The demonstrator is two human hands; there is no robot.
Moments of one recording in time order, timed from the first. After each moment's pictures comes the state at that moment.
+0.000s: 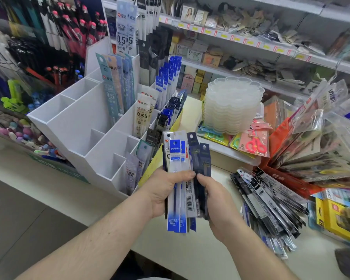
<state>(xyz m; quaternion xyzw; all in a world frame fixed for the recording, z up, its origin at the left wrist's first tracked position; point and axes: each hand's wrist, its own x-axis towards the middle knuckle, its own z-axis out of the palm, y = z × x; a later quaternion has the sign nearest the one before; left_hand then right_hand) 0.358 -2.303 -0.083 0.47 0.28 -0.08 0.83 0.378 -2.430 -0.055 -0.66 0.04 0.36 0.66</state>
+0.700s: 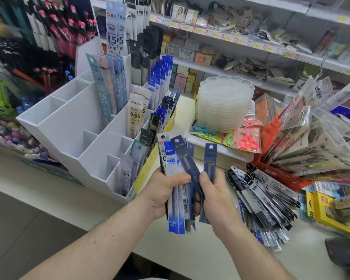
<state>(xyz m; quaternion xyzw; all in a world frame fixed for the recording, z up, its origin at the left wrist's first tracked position) 0.357 -2.312 -0.091 0.46 0.23 -0.05 0.86 0.375 -2.441 -0.067 -0.73 0.04 0.23 0.65</state>
